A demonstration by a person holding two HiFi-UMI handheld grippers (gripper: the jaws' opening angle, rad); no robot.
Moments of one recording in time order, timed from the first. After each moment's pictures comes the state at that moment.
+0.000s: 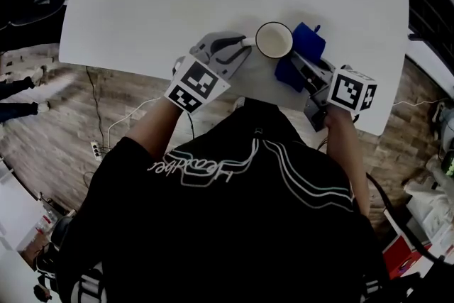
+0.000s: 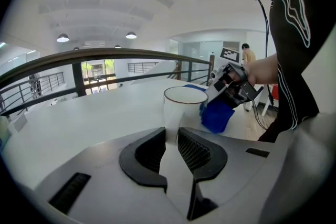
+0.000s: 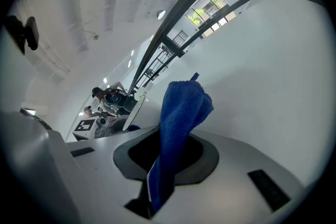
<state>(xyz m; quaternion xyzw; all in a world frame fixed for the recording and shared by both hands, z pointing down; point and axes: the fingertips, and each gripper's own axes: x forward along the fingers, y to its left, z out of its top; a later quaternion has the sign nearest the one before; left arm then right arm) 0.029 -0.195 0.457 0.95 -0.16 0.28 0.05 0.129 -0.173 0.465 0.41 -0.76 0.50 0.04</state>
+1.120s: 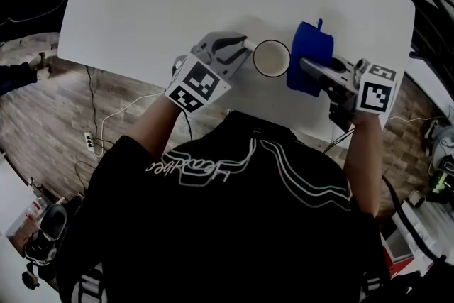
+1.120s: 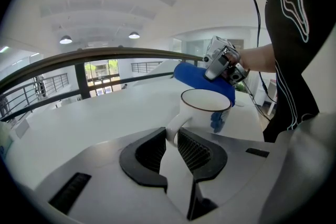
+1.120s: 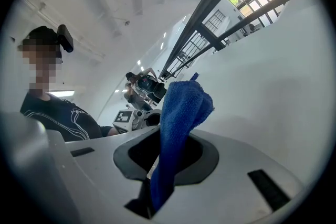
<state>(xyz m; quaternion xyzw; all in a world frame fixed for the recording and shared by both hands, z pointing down) 0.033 -0.257 0.465 0.94 -0.18 0.29 0.05 0.128 -0.234 0.410 0.21 -0.86 0.46 0.07</state>
